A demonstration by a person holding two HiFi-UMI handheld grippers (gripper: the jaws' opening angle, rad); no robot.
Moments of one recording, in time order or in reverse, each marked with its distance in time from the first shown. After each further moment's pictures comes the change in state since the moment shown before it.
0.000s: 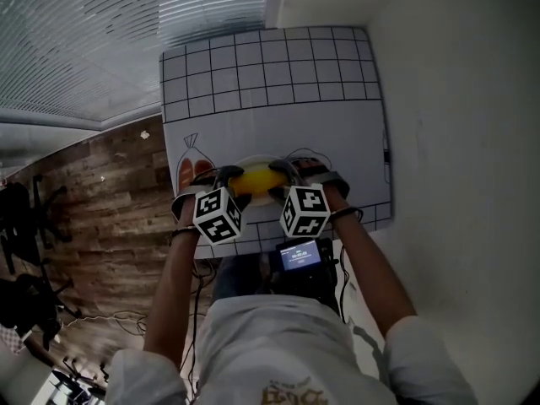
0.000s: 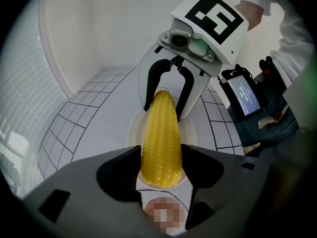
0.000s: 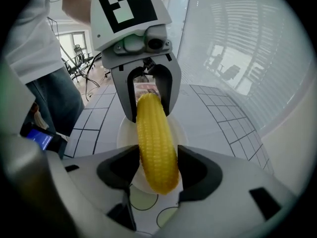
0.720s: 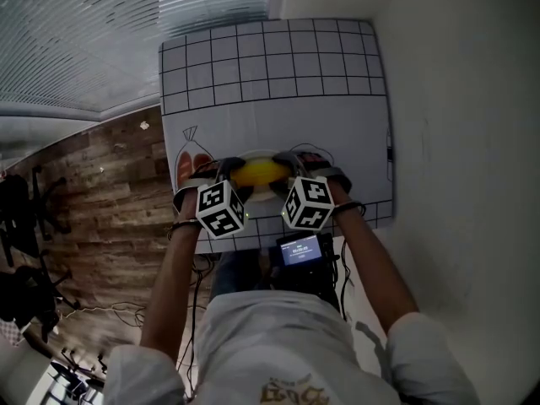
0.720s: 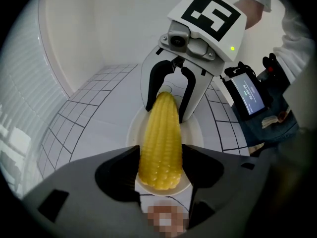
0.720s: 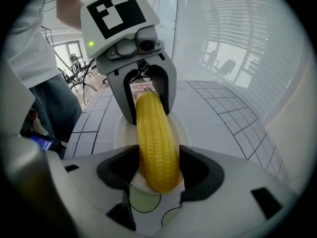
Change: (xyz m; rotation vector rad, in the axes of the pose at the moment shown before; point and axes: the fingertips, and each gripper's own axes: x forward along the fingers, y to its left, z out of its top) left arm 0.011 0.004 0.001 -0.011 0.006 0.018; right arm 0.007 -0.001 -0.009 0.092 -0.026 0.030
